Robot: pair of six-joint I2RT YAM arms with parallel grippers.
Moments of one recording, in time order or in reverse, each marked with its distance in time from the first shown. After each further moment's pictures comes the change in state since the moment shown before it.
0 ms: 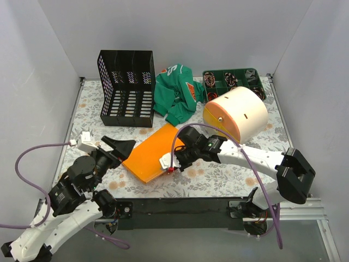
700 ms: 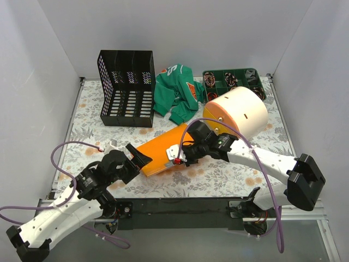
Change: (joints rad) left arm 0.000 0.212 -0.144 -0.159 0.245 -0.328; right arm -0.088 -0.094 -0.027 -0.013 -0.063 0.111
